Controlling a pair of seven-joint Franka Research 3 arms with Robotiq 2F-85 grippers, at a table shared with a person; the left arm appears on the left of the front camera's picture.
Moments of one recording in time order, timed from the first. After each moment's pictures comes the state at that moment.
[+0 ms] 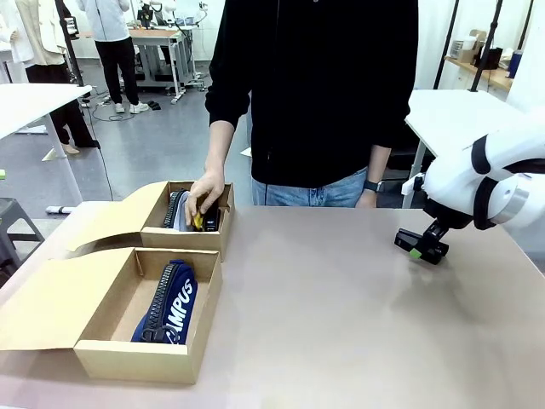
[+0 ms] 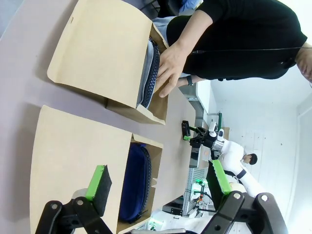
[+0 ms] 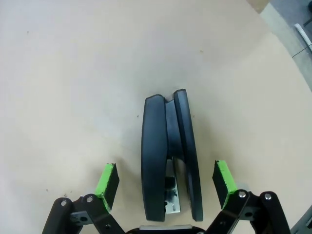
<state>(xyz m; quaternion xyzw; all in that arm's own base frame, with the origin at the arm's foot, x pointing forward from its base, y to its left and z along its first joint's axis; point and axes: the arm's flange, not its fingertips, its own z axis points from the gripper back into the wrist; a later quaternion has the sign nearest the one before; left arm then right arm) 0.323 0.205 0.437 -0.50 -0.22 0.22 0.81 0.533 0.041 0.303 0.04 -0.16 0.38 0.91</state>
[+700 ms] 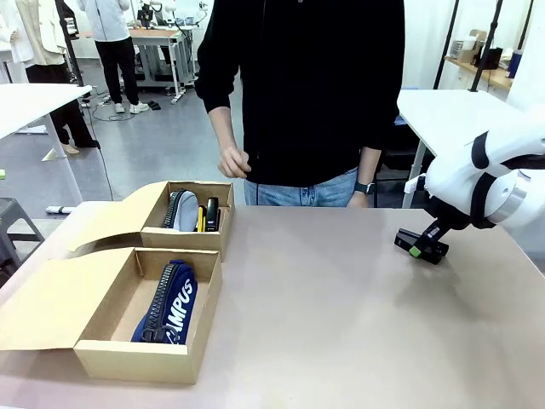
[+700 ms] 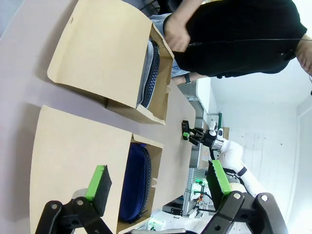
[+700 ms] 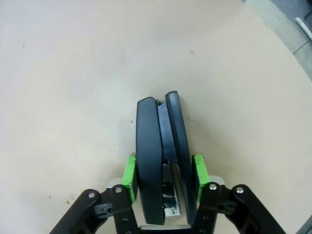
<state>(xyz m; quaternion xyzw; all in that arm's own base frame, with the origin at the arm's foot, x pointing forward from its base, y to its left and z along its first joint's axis) 0.323 0.205 0.437 -0.50 -0.22 0.22 0.81 0.536 0.034 0.299 0.06 -0.17 0.35 0.92</state>
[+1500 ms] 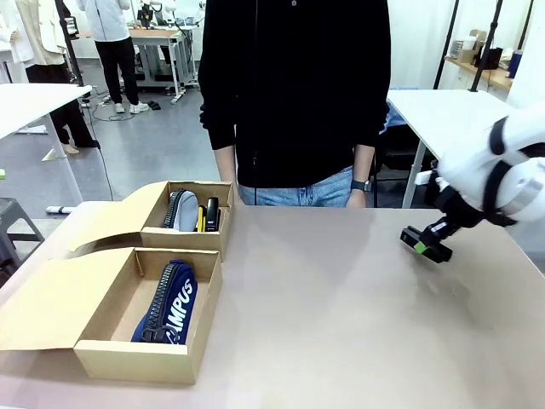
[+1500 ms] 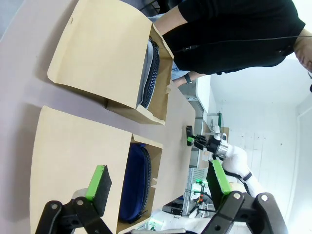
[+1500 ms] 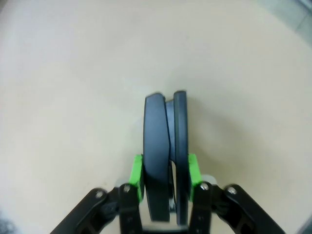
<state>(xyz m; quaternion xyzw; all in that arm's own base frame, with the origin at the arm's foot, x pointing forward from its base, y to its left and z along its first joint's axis) 0.323 0.205 0.438 -0.50 -0.22 0.22 0.81 0.497 0.020 0.334 0.12 -0.15 0.22 0.96</state>
